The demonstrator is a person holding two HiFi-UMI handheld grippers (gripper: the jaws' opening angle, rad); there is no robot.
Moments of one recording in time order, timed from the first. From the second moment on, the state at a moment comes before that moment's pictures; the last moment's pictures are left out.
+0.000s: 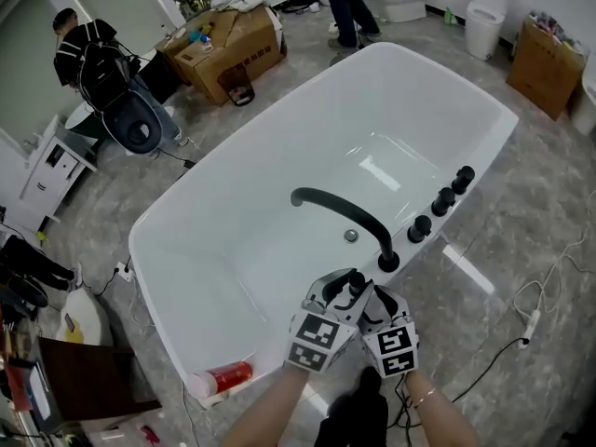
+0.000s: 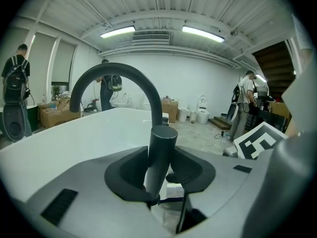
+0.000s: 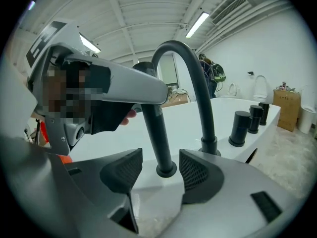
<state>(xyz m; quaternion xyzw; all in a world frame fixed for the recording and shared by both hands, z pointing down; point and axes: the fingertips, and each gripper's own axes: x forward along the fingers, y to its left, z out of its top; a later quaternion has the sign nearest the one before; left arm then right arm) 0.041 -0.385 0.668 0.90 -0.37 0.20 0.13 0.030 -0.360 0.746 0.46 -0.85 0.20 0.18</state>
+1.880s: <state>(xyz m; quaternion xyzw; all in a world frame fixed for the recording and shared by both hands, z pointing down) 0.039 -0.393 0.625 0.93 -0.32 0.17 0.10 -0.001 -0.396 0.705 0.40 -0.90 0.11 0.15</state>
